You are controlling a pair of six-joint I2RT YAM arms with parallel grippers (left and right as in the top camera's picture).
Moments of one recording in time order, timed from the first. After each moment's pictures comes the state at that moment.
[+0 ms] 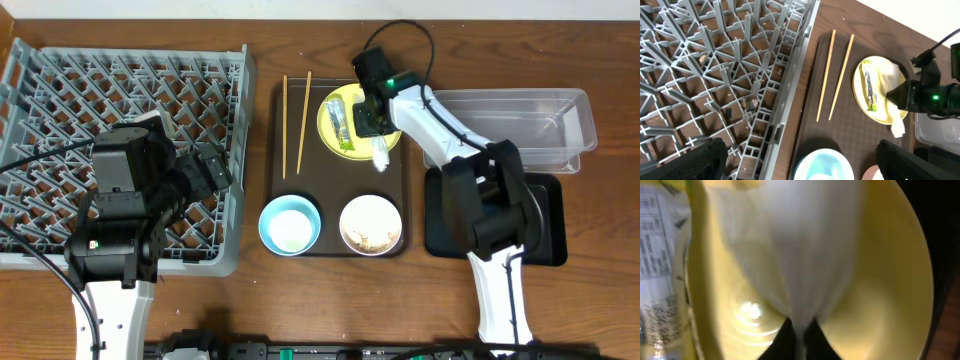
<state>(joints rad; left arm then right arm) 0.04 1.01 1.08 -0.84 0.16 -0.35 0.42 2.33 1.85 -0.80 0.06 0.30</state>
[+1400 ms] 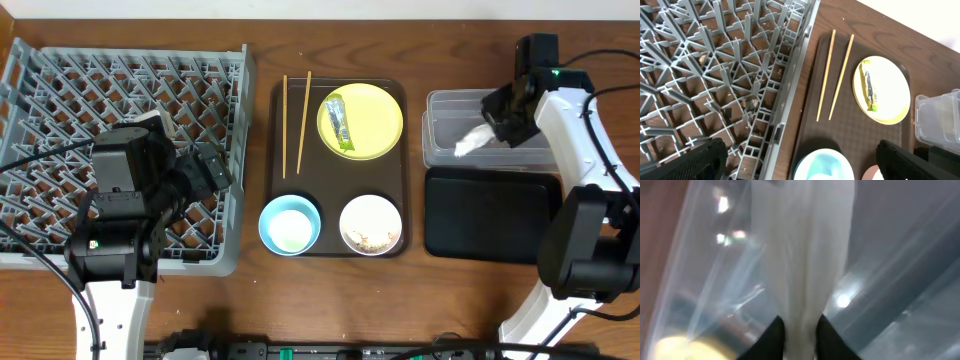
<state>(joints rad) 0.04 1.01 1.08 -0.84 0.16 -0.35 -0.06 1.95 1.58 -0.87 -0.02 0.98</state>
